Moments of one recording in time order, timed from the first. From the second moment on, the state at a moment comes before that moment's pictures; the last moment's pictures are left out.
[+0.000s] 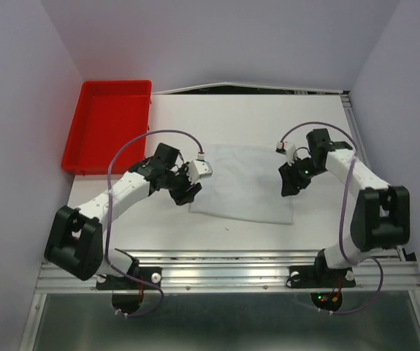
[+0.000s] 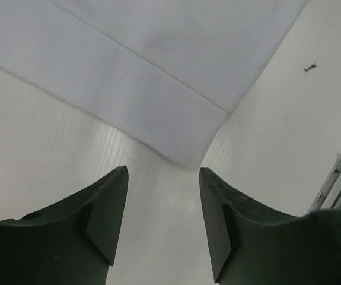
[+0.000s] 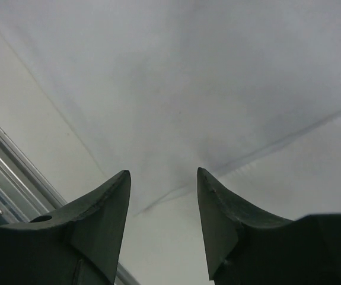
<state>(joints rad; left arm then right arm) -0.48 1.42 0.93 -0.53 0.45 0.55 0.08 1.64 1.13 -0.88 -0.59 -0.58</state>
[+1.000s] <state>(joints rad) -0.60 1.38 0.67 -0.27 0.36 1.07 0.35 1.12 0.56 -0.63 -0.28 -0.92</state>
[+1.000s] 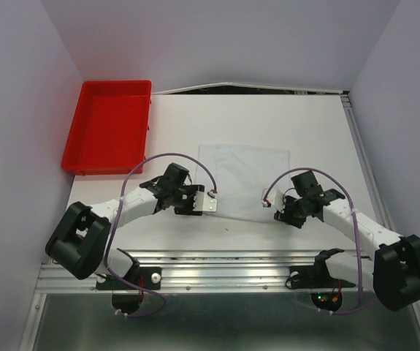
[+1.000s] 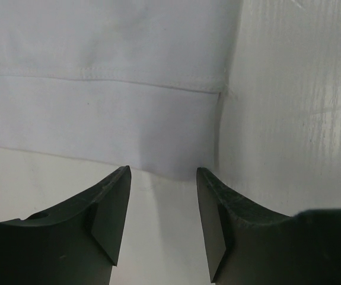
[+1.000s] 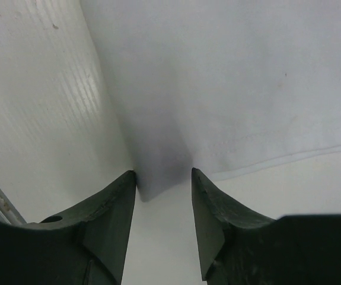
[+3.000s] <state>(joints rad) -0.67 0.95 0.71 -0.68 0.42 0.97 0.38 0.92 0.80 -0.97 -0.33 -0.83</state>
